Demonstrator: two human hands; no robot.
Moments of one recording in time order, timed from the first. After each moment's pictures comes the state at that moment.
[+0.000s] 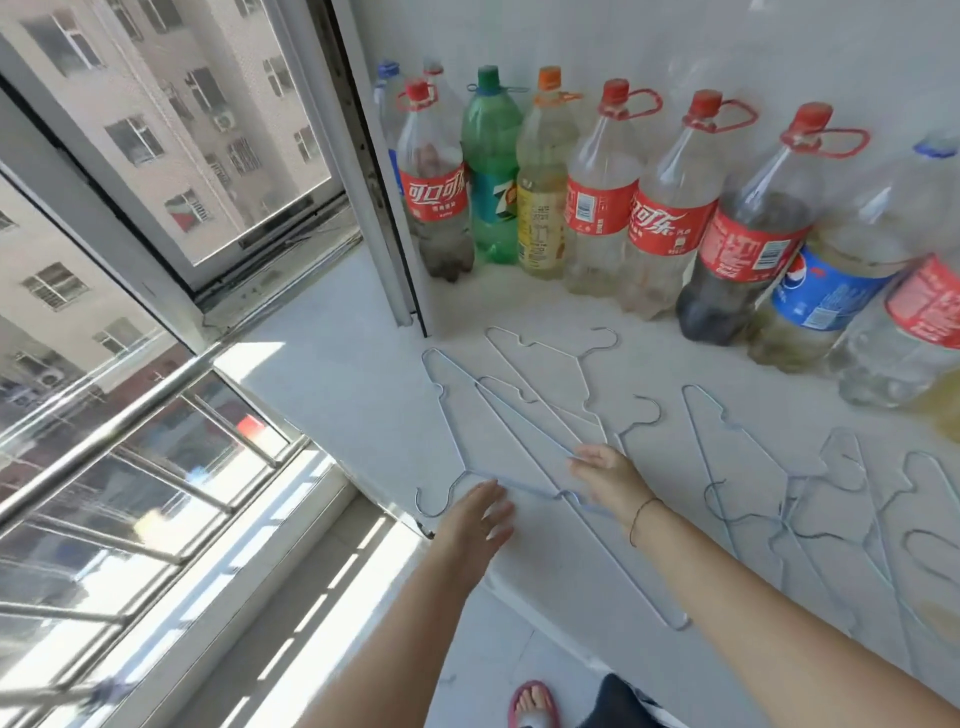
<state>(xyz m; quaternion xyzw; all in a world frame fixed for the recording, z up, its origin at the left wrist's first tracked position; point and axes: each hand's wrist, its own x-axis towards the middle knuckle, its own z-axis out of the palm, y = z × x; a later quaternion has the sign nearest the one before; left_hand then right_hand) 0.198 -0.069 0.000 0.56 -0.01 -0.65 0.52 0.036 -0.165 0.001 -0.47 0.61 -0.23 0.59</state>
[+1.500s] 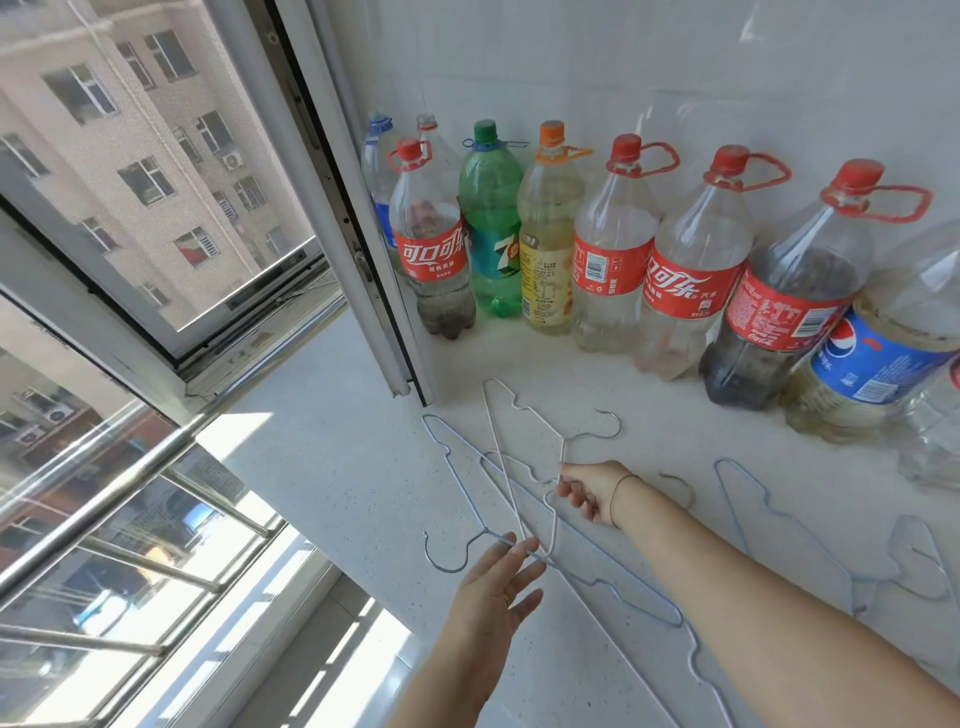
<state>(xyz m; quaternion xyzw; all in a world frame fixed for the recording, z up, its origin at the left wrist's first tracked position) 0.199 -0.114 0.026 0.56 -0.08 -0.64 0.51 0.091 -0.290 -0.007 -0.31 0.63 -0.13 0.70</state>
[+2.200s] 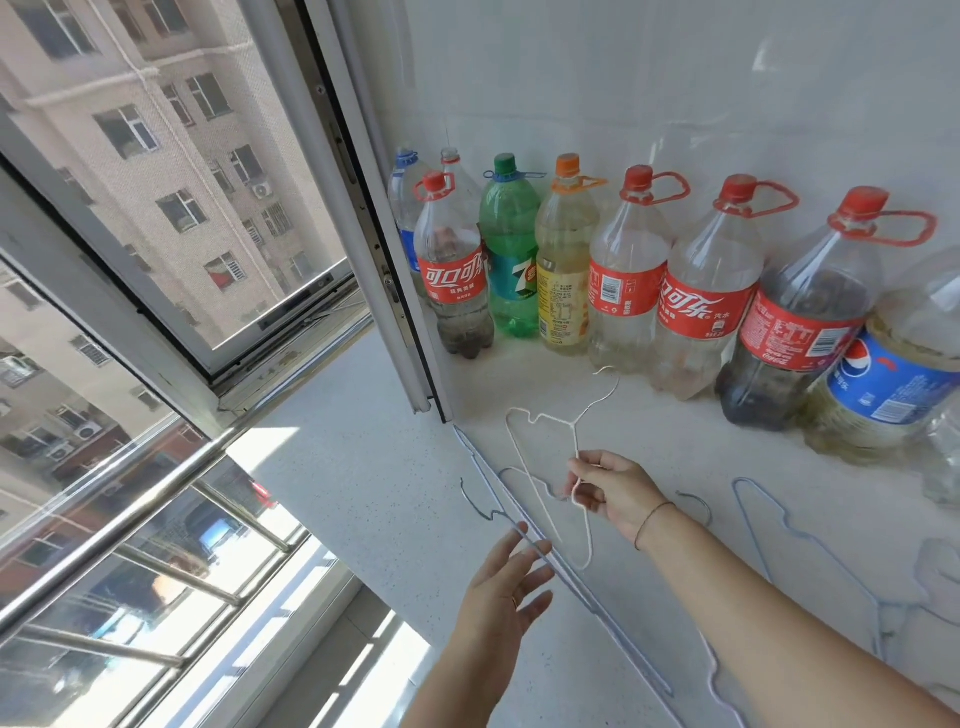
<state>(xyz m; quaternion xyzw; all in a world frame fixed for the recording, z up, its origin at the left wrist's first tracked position) 0.204 -0.113 0.053 0.57 -0.11 -0.62 0.53 0.088 -0.270 0.031 -0.35 0.48 -0.33 0.74</state>
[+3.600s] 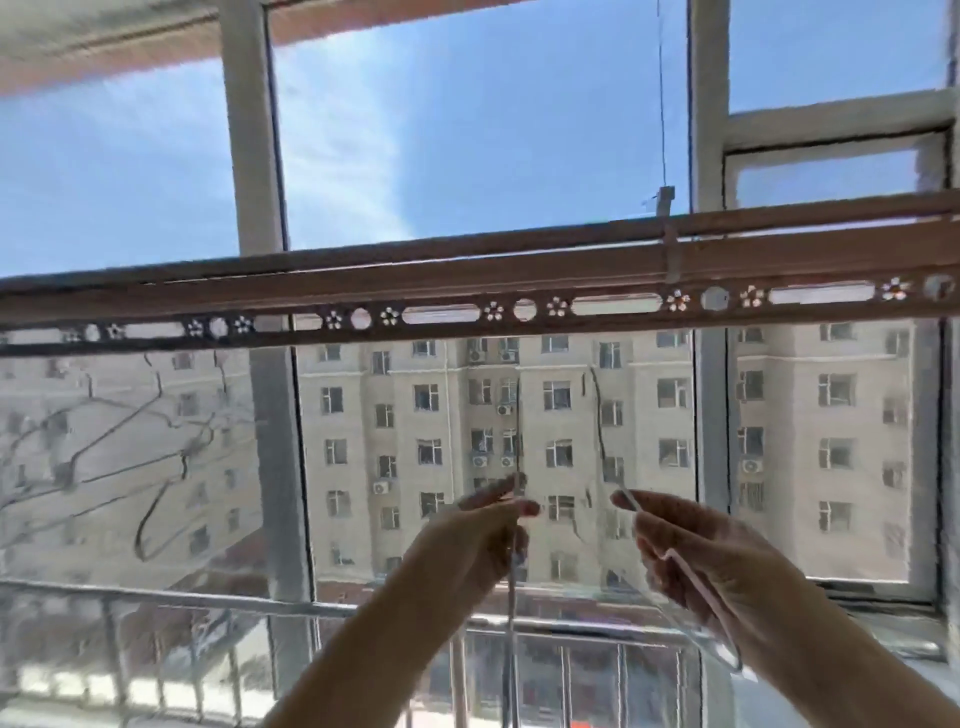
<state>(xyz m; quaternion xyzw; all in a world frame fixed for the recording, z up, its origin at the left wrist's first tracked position) 0.242 0.324 0.422 0.52 -0.19 -0.17 0.81 0.157 0.119 0.424 -0.57 -0.09 -0.04 0.81</state>
